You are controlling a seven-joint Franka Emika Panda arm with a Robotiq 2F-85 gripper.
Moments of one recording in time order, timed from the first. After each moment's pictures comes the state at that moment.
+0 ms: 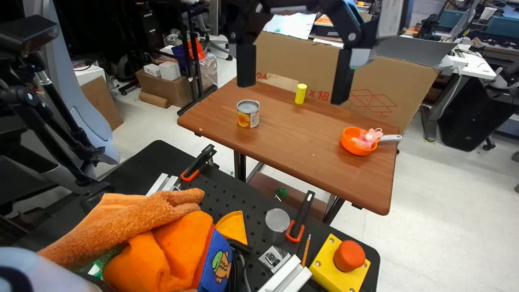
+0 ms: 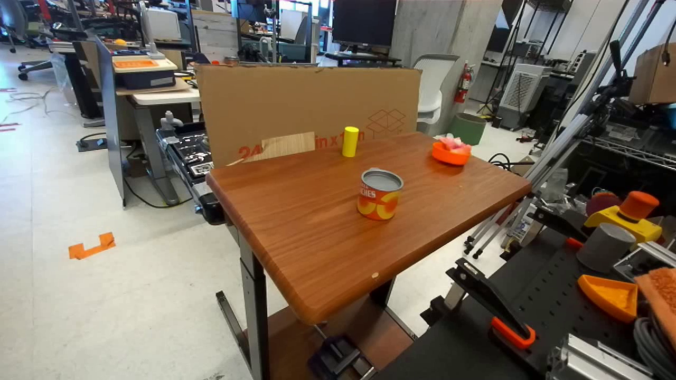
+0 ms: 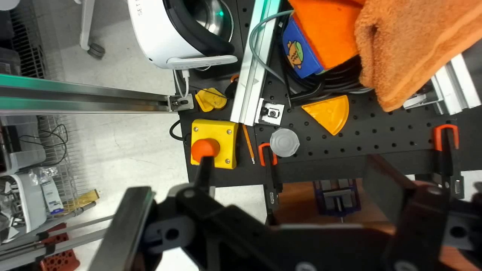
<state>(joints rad) -0.12 -0.77 0.02 -2.72 -0.21 1.71 0.06</state>
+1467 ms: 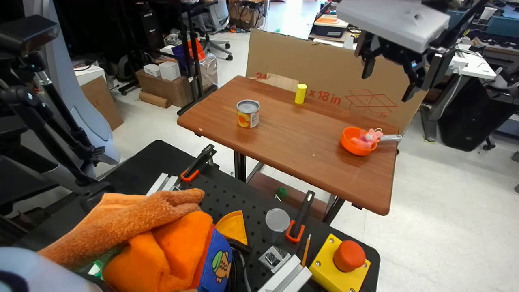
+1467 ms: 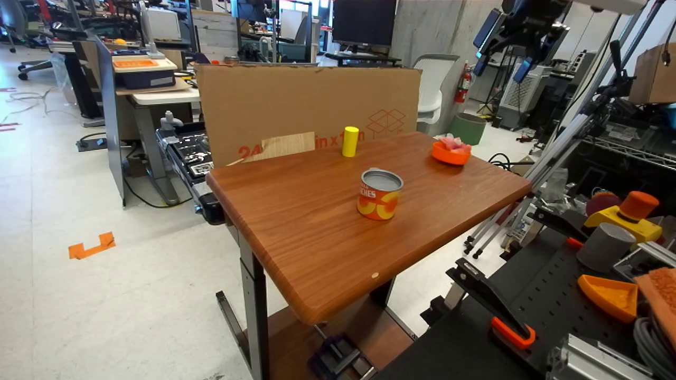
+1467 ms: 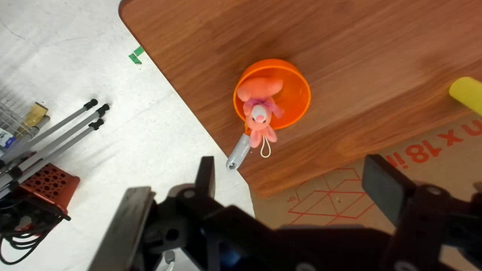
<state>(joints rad) -0.16 0.08 -0.12 -2.35 -0.06 2.69 0.23</state>
